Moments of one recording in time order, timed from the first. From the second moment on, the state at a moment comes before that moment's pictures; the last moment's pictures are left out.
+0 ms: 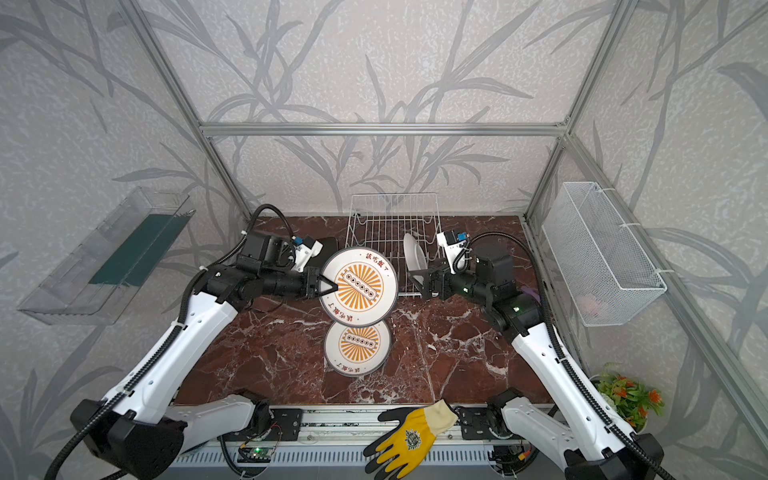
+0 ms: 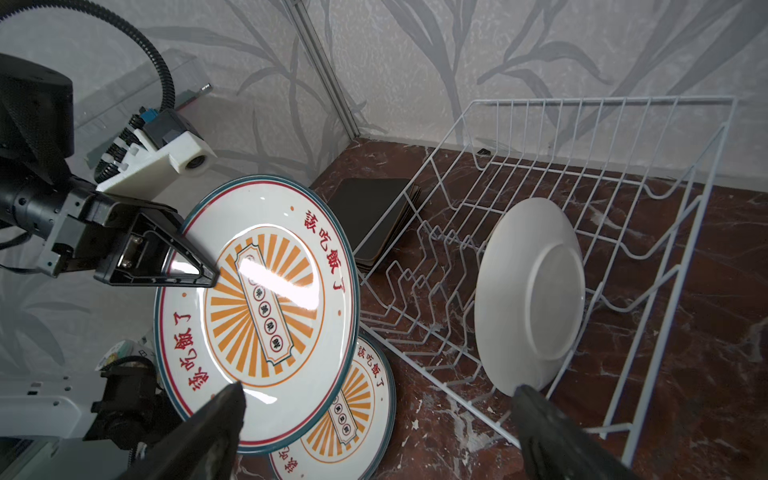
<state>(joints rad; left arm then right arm) -0.32 1.16 1.21 -0.94 0.65 -0.41 0.41 0.98 1.01 -0.43 -0.44 0.19</state>
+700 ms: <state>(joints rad) -0.32 0.98 0.73 -0.87 0.62 -0.58 0.53 1.03 1.00 -0.48 -0.28 0.01</state>
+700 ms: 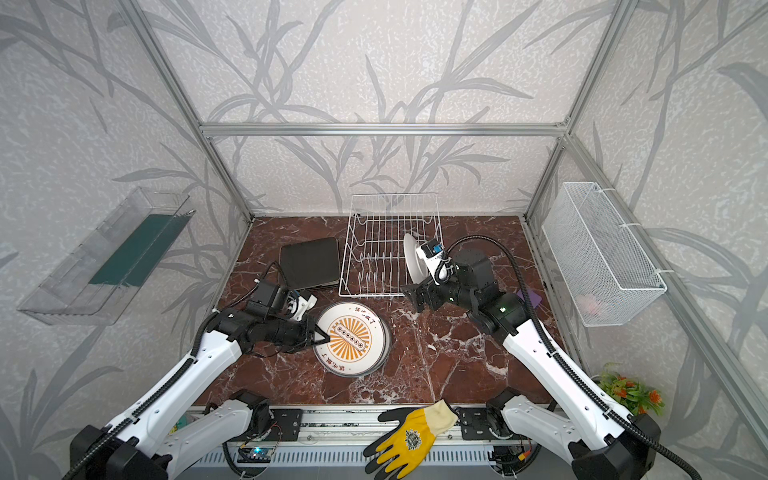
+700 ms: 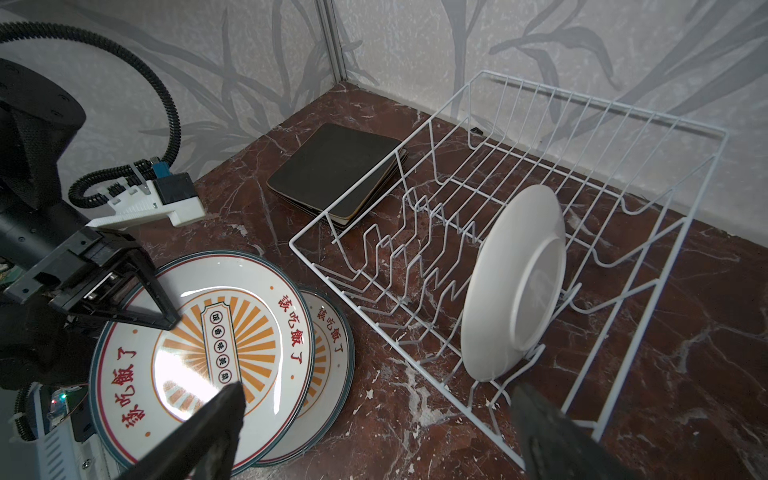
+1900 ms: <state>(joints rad) -0.32 1.26 0.66 -0.62 0.71 -0.58 0.54 1.05 1.00 -0.48 -0.24 0.01</state>
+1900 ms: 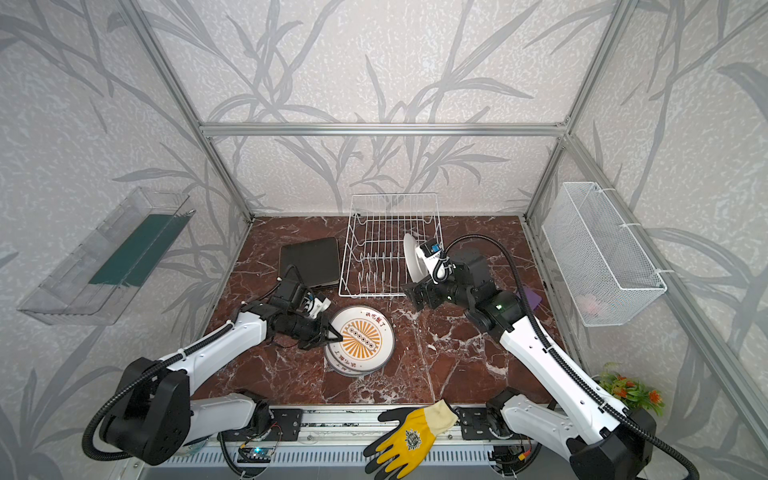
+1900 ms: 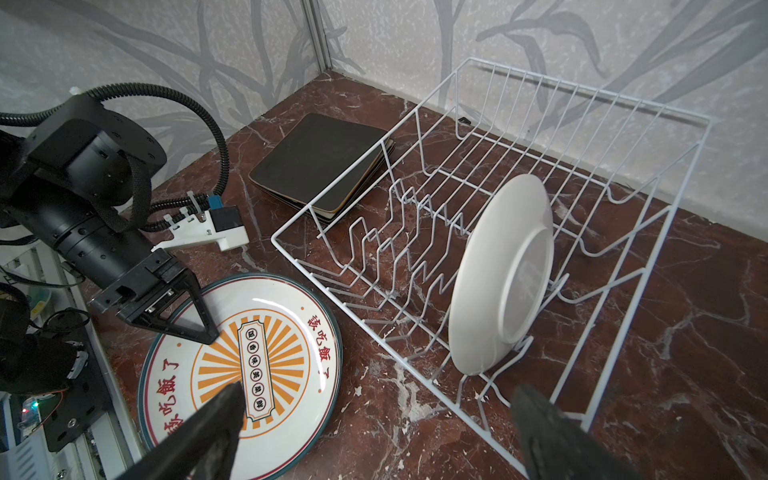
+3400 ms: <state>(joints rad) -0.27 1.22 0.70 -0.77 0.47 -0.63 0.54 1.06 1.00 -0.48 -0.25 0.01</state>
